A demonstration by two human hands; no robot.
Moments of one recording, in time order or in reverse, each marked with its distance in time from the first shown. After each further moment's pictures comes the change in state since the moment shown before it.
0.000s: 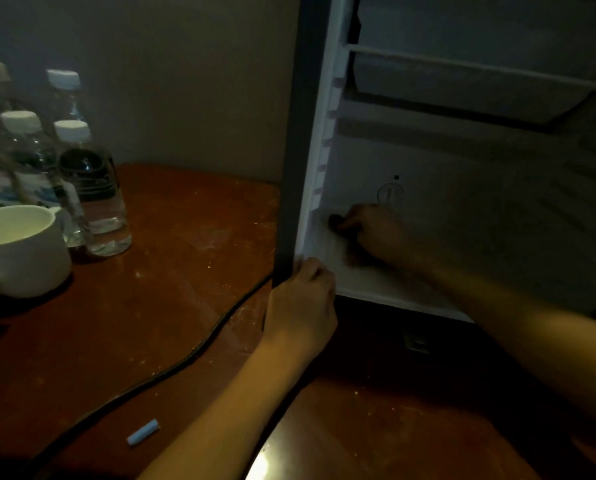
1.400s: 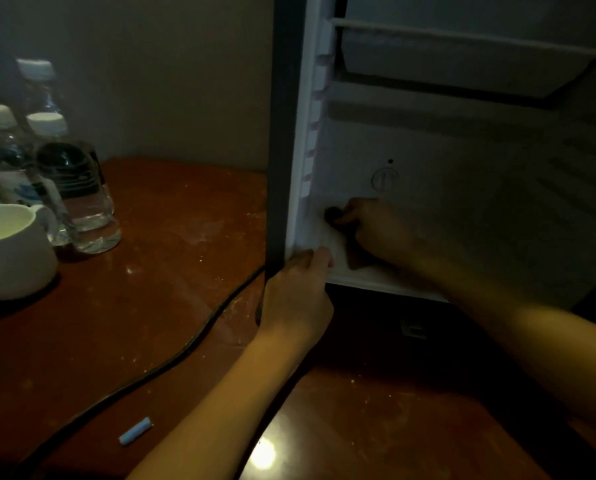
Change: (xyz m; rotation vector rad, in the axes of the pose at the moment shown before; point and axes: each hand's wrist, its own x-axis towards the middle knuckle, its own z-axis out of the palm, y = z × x) left_hand 0.003 0.016 -0.012 0.020 -0.136 -0.102; right_hand -0.022 -0.005 -0.004 -0.065 -0.002 -0.048
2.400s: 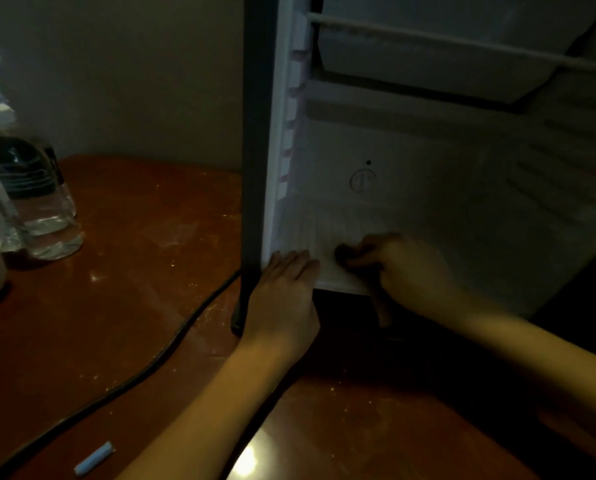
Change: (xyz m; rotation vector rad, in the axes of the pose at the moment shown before) left_hand 0.004 0.000 0.010 0.065 -0.094 0.057; right_hand -0.087 -0.005 -0.033 -0.135 -0.037 -0.053
